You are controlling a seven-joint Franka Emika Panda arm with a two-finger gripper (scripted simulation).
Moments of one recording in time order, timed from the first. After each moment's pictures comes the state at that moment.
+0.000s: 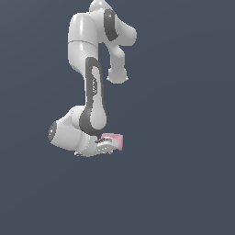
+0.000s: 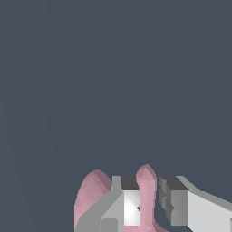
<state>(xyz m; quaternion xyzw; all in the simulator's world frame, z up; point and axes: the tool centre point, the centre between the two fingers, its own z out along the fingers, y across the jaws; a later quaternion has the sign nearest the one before) 0.066 -0.044 0.037 -0.94 0.01 0.04 0.33</state>
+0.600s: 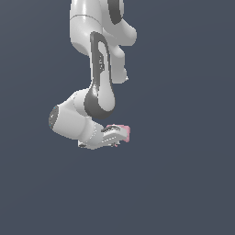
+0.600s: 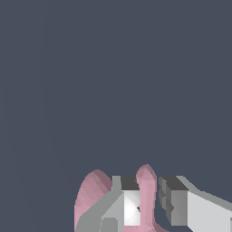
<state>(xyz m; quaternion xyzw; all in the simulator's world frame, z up) 0.058 -0.012 0.109 -0.94 0.01 0.04 0.33</state>
